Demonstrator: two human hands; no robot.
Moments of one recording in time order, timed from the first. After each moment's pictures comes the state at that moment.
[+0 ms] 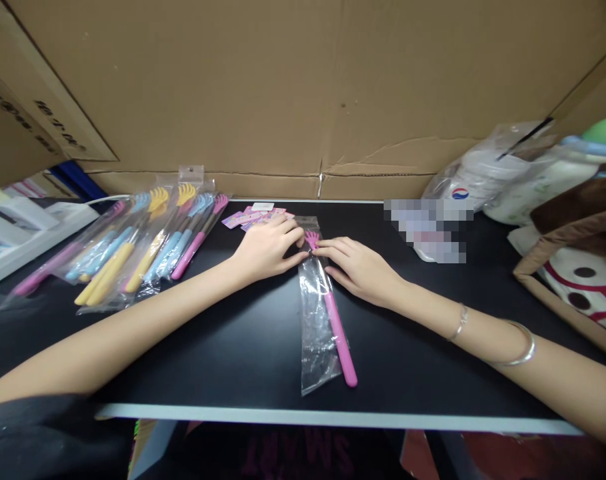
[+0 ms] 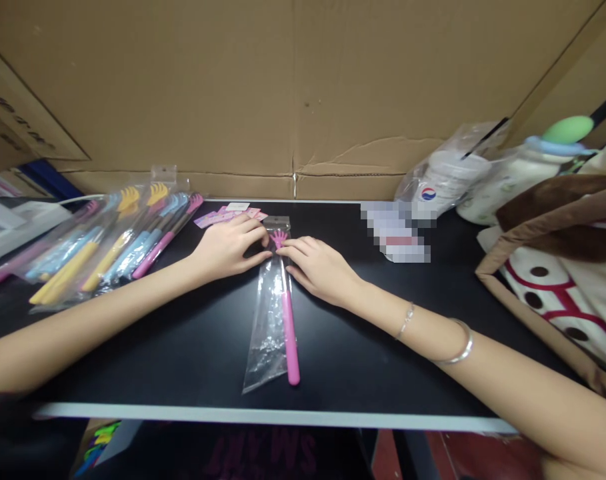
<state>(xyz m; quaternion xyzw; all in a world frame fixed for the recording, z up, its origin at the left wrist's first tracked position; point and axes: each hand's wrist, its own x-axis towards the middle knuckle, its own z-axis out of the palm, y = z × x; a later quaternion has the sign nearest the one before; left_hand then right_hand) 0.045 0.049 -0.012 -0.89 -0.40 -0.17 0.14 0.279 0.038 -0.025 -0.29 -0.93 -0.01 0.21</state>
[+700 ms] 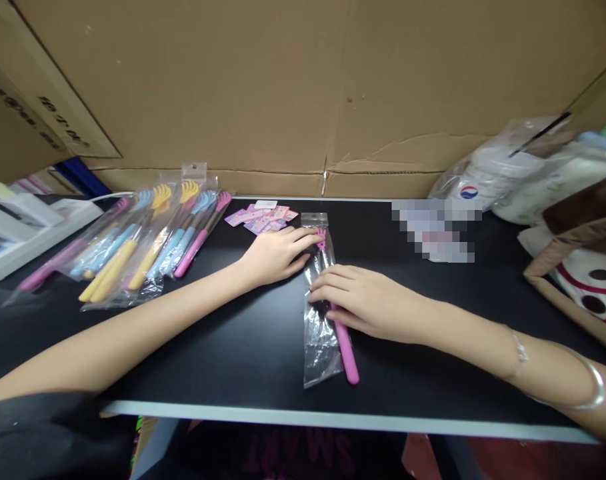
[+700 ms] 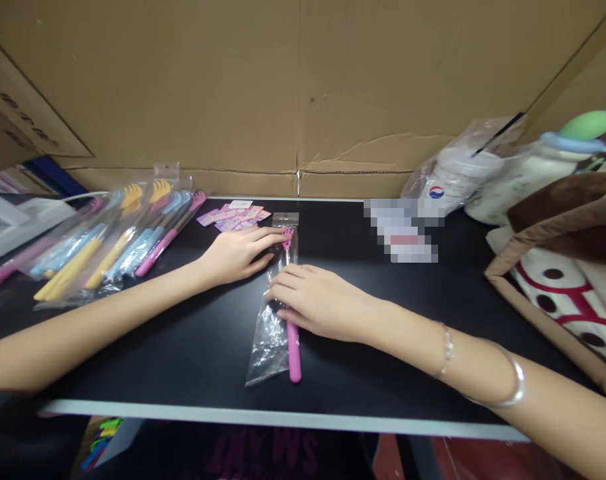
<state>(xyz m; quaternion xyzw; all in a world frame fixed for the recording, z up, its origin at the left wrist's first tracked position) 0.045 0.049 -0.028 -0.91 -0.35 -0.17 0.12 0.272 -0.004 0.001 -0.18 -0.98 0.04 0.09</state>
